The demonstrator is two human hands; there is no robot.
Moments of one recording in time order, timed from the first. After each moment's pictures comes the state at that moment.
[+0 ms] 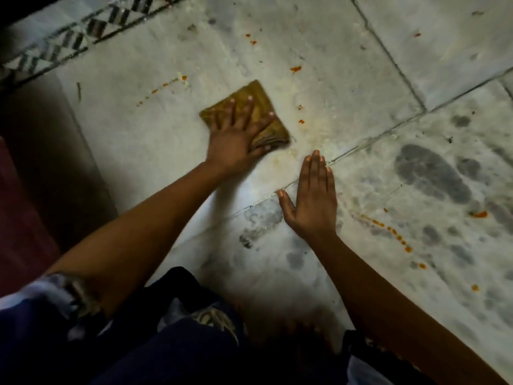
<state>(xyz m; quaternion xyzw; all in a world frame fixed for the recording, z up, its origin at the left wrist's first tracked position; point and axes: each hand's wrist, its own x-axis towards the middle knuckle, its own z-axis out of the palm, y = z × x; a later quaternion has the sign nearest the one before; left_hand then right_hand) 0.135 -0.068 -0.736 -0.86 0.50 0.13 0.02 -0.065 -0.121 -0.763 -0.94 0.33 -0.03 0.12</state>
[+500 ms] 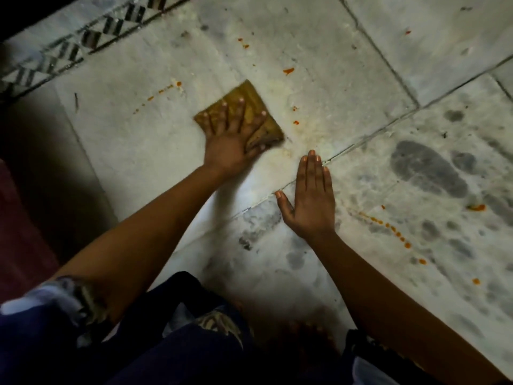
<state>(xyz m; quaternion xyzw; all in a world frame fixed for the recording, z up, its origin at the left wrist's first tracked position) 0.138 -0.070 -0.738 -0.87 0.48 0.13 0.03 -0.066 -0.122 -0.761 -0.94 0.33 -0.02 0.13</state>
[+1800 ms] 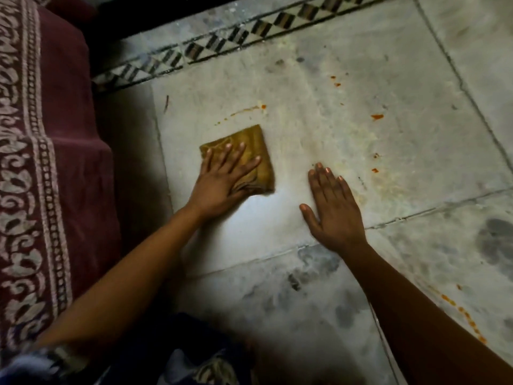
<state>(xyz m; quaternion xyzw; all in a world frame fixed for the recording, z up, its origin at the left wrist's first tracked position) 0.204 0.072 -0.746 -0.88 0.45 0.11 -0.03 0.024 -0.130 -0.766 -0.98 0.12 0.00 0.13</state>
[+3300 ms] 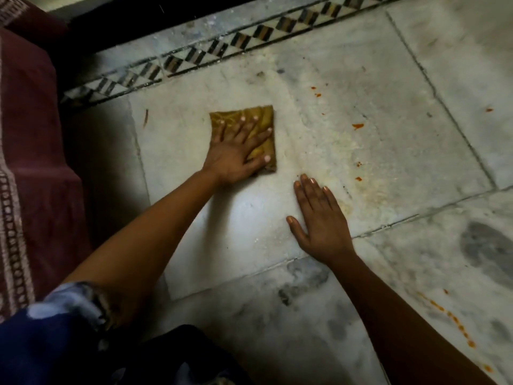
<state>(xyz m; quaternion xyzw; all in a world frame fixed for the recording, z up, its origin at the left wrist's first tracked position) 0.249 -0.018 -0.739 -0.88 0.46 0.12 -0.01 0.023 -0.128 -0.762 -0.98 0.13 0.00 0.15</state>
